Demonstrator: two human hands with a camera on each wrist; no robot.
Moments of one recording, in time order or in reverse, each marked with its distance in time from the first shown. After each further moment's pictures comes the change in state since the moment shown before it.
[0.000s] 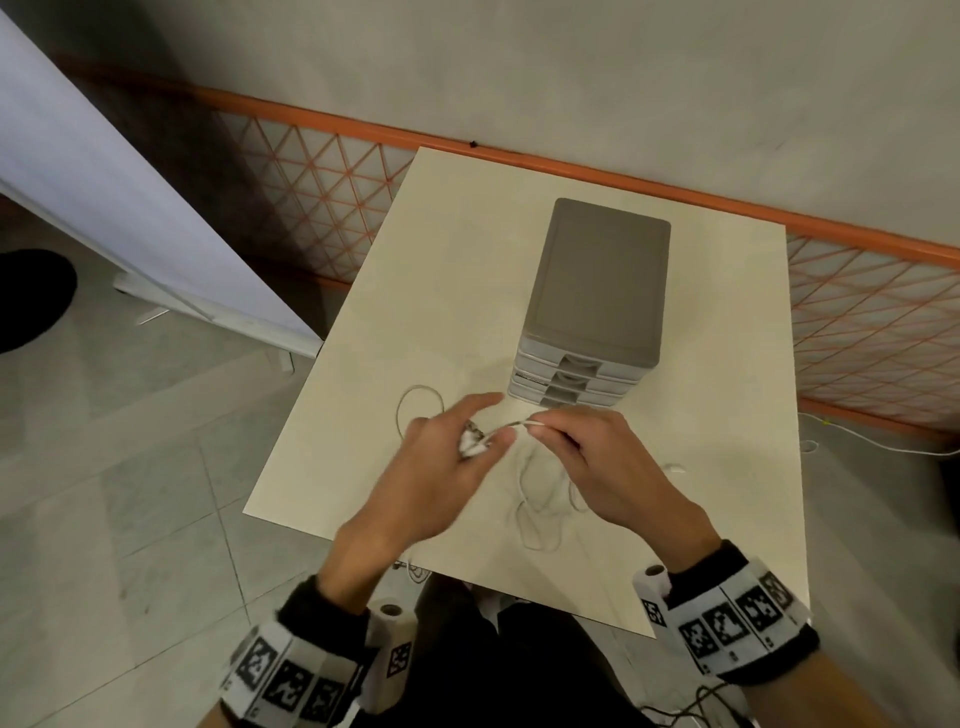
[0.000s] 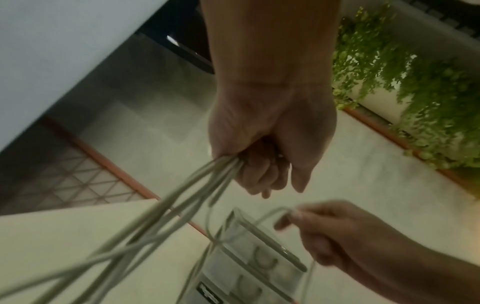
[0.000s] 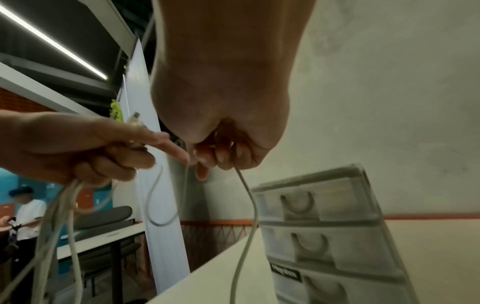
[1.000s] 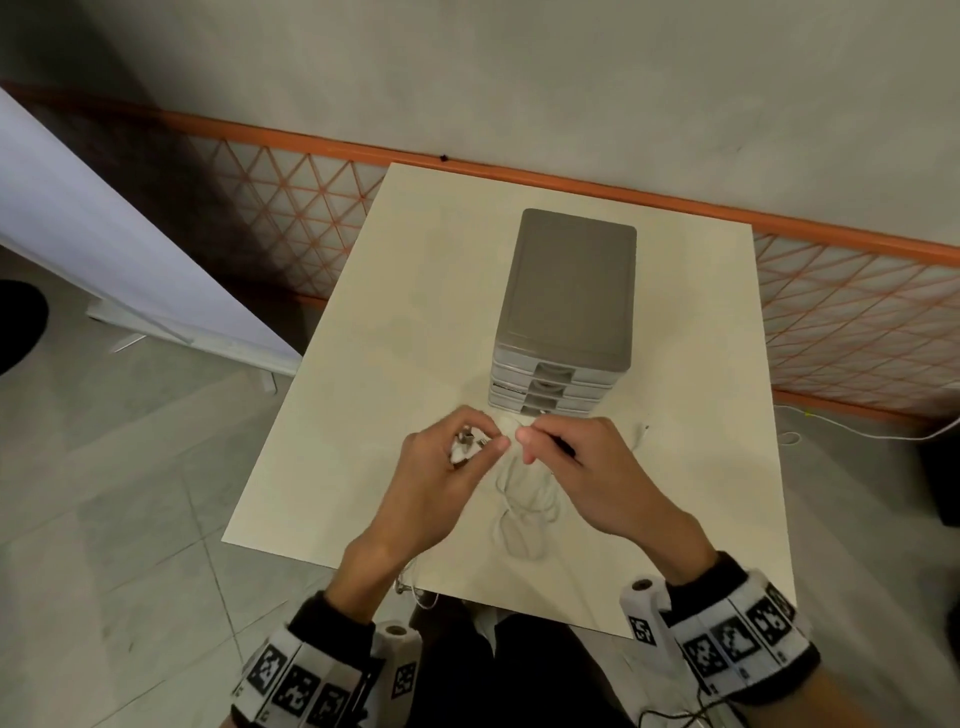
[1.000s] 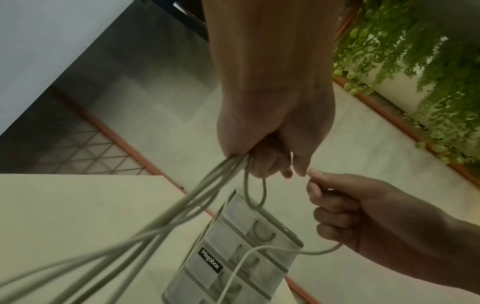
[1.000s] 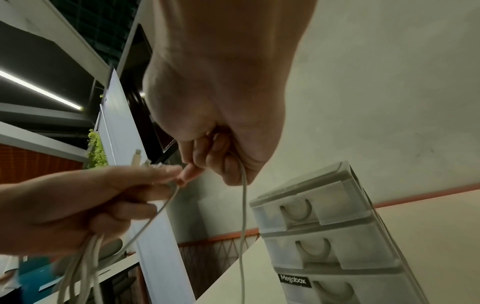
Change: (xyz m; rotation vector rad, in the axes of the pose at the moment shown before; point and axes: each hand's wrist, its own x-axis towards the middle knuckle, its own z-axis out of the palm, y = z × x) left_hand 0.010 -0.002 0.024 -0.215 0.021 0.023; right_hand -0.007 -0.008 -0.015 0.248 0.054 0.104
